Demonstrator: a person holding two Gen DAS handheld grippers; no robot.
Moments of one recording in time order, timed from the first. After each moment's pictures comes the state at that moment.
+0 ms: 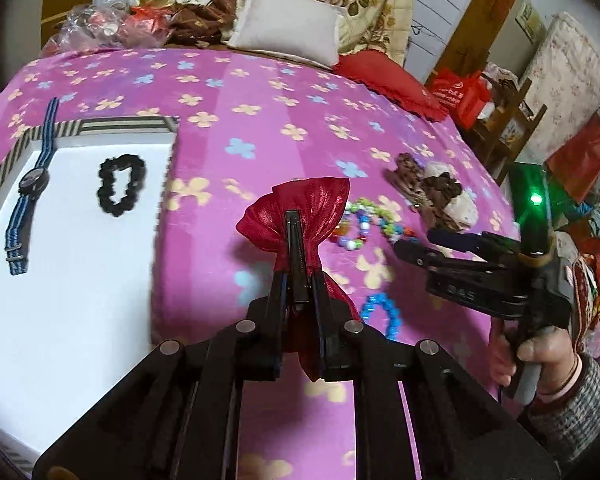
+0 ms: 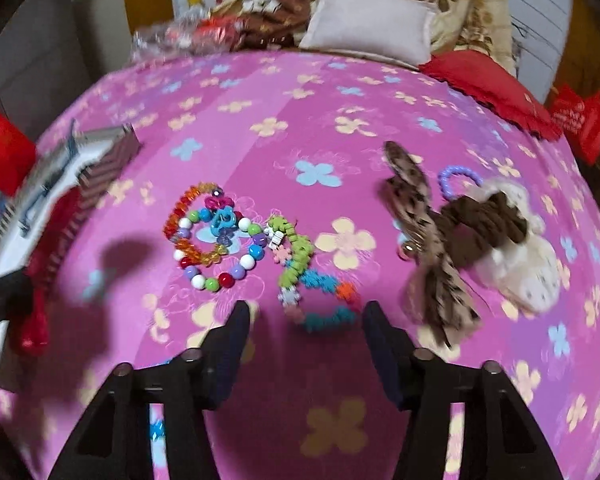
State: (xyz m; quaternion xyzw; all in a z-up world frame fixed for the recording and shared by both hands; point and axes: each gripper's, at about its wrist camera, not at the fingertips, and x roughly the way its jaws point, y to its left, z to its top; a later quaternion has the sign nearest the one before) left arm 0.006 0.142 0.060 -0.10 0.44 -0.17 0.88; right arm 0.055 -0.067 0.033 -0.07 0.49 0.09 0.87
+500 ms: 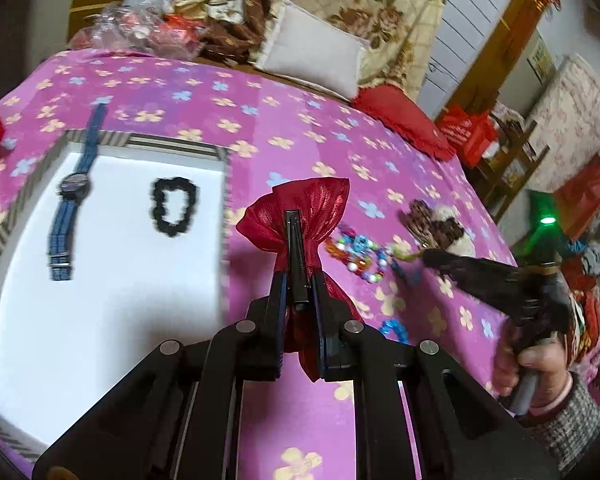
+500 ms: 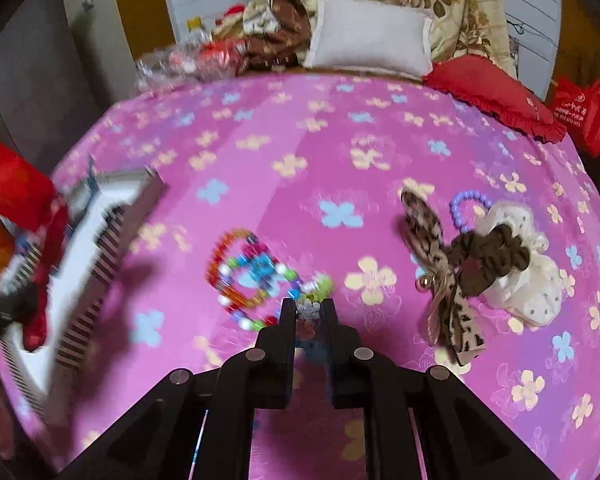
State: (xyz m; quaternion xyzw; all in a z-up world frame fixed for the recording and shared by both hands) left arm 0.004 0.200 0.085 -0.15 0.41 -0.14 0.89; right arm 0.054 -0.061 0.082 0.00 0.46 0.11 0.88
